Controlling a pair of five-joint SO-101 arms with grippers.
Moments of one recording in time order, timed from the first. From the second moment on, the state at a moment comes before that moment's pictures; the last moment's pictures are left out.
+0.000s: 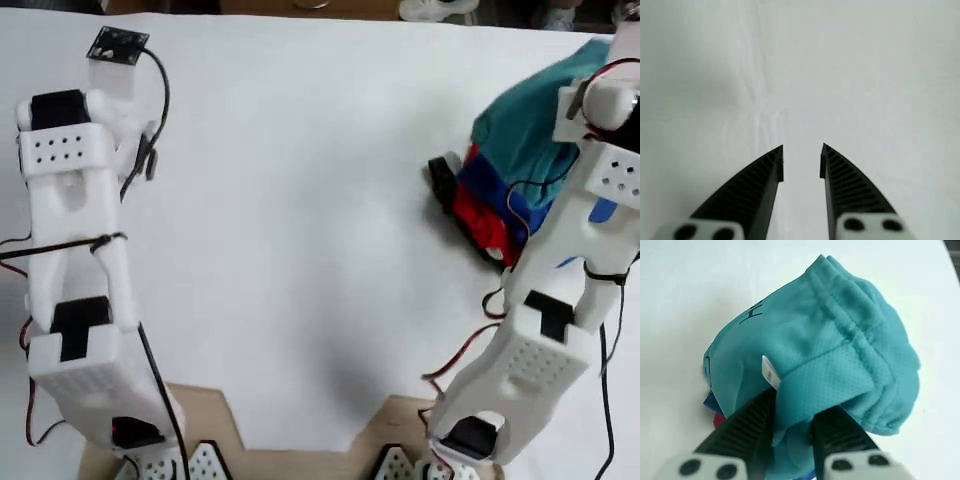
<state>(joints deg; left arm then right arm) -18.1 14.1 -22.5 89.0 -16.2 19.1 23.3 -64.5 100.5 18.7</state>
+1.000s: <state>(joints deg) -17.8 14.0 -22.4 89.0 -16.2 29.8 18.6 -25.2 75.5 27.0</state>
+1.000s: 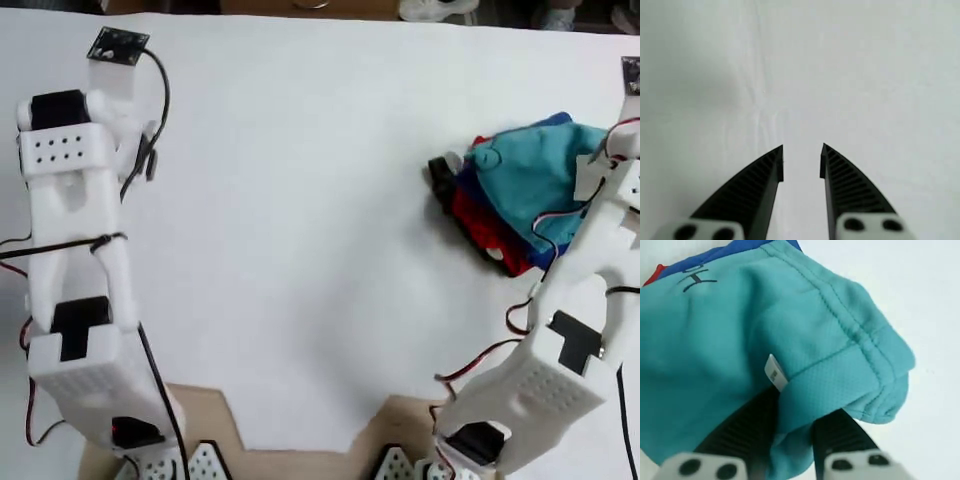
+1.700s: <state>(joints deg) -16.6 14.0 -22.4 89.5 -16.2 30.1 23.6 -20.1 74.5 27.3</state>
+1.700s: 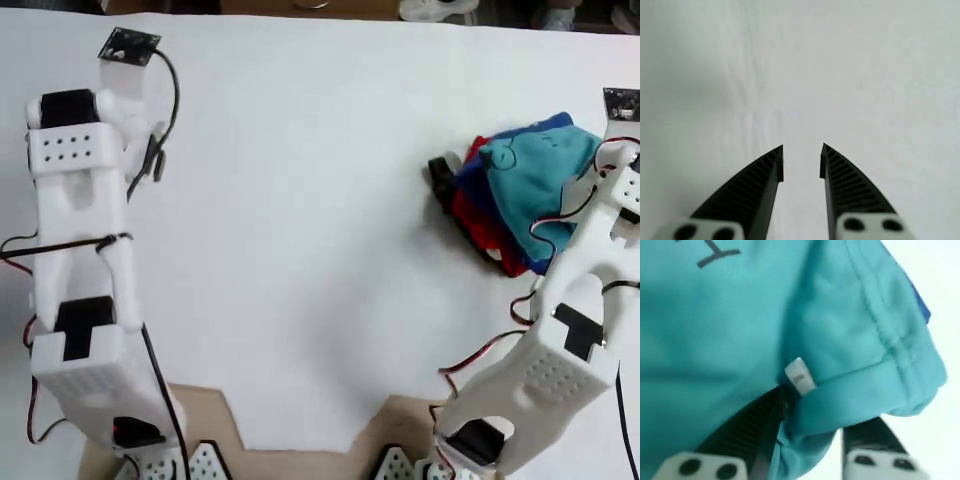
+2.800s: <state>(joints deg) -14.2 14.0 -22.4 89.5 -16.2 33.7 25.2 -18.6 68.2 27.5</state>
